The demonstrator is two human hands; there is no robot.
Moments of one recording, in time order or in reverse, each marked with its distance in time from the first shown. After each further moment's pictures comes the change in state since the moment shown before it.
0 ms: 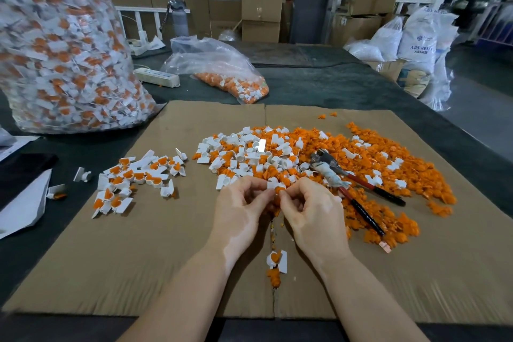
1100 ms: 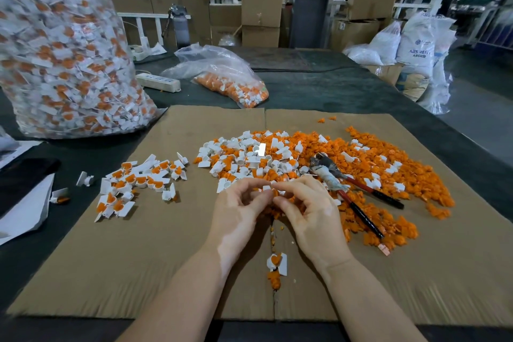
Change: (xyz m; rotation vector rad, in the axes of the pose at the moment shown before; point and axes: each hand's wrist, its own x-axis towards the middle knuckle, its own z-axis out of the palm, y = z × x) left_hand 0.001 -0.001 -0.004 -0.110 -0.040 -0.040; right_hand 0.003 0.003 -0.003 0.148 -0.075 -0.062
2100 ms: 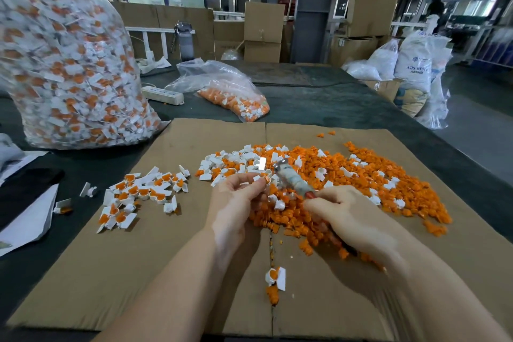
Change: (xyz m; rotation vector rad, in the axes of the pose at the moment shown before) left_hand 0.027 0.025 0.003 -0.293 0.123 -0.203; right_hand 0.036 -0.022 -0.069 -0.007 -0.490 0.556
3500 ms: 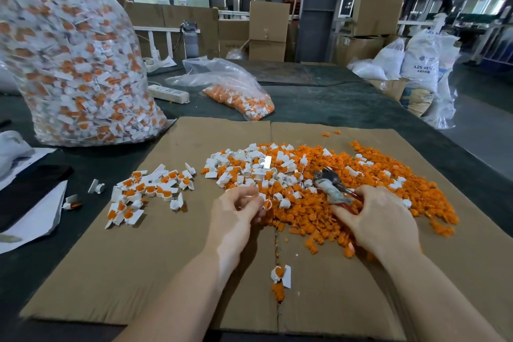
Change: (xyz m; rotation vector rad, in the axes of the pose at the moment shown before) left_hand -0.018 -0.018 -0.019 0.248 0.041 0.115; right_hand 0.018 0.058 0.006 -0.640 0.523 0.070
